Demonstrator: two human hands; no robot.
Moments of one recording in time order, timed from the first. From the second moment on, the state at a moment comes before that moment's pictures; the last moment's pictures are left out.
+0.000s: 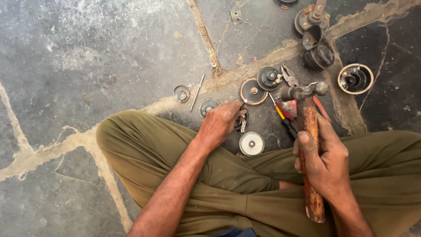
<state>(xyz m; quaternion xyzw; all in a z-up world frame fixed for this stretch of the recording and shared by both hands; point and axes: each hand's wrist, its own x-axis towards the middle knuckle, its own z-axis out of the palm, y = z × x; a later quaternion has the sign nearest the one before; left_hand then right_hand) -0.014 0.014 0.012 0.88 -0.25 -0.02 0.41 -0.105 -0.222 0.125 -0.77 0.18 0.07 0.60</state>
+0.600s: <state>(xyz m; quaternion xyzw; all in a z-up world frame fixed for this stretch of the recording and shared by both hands) -0.010 0.006 0.003 0.89 -0.26 -0.02 0.38 -0.109 -0.210 0.145 -0.91 0.06 0.04 0.40</state>
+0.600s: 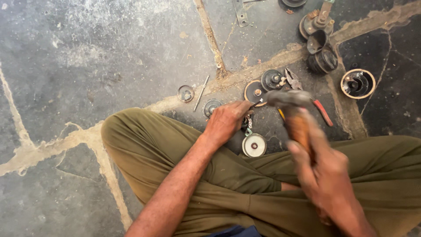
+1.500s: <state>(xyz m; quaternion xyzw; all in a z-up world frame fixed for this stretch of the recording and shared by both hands) -0.009 0.008 -0.009 0.89 -0.25 -0.05 0.37 -0.091 -0.221 0.165 -0.96 0.02 0.06 0.26</state>
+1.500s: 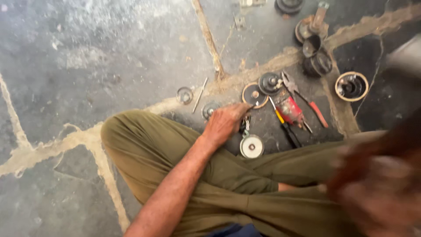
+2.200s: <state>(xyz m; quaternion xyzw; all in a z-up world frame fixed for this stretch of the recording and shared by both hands) -0.015 0.004 -0.020 0.89 -0.26 -0.06 0.38 -0.097 -0.210 0.165 -0.93 0.13 0.06 0.32</state>
